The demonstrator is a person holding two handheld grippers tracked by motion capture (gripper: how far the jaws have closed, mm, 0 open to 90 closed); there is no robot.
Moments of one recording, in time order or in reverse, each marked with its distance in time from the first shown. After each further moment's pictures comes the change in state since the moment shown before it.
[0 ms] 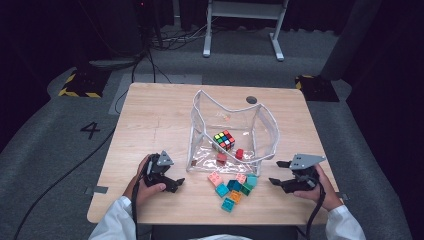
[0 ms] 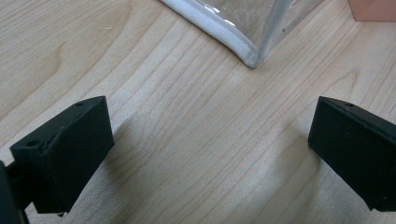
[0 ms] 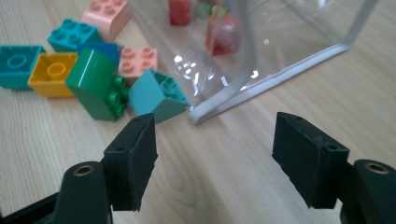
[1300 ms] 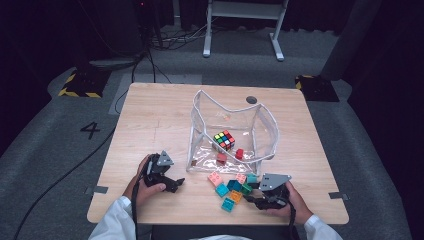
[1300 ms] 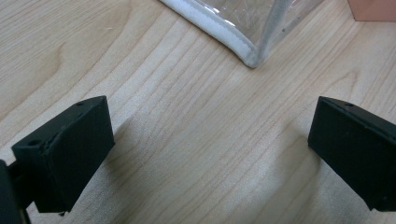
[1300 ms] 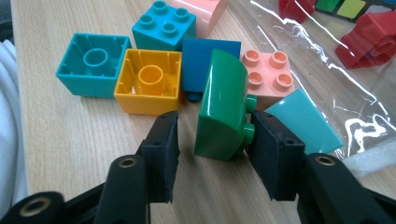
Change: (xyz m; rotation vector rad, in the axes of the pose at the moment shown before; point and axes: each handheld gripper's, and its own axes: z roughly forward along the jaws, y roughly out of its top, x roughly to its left) left arm 0.000 0.000 0.000 -0.001 0.002 0.006; right arm 0.069 0.006 0.057 0.025 0.101 -0.061
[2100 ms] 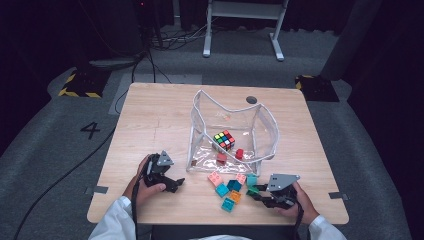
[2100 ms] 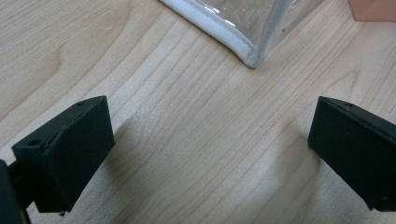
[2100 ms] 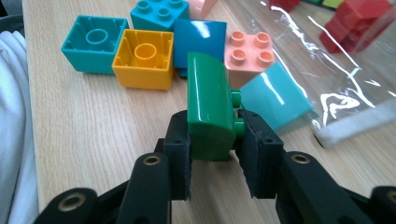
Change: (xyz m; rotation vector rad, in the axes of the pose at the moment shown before) left arm 0.000 0.000 0.000 0.002 -0.002 -0.001; right arm -0.010 -0.014 -0.017 -0.015 0.016 -0.014
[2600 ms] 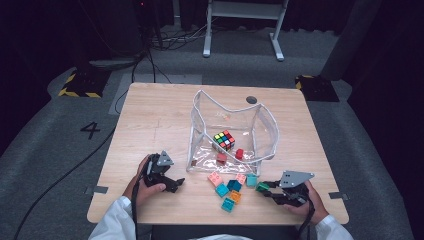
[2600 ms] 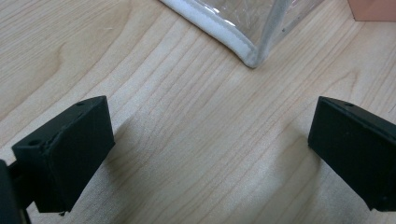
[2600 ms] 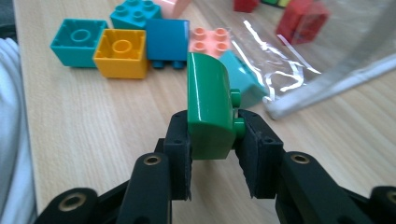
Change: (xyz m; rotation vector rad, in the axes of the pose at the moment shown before) left arm 0.000 0.000 0.000 0.000 0.000 0.001; right arm -0.015 -0.010 -0.027 -0.025 -0.041 0.033
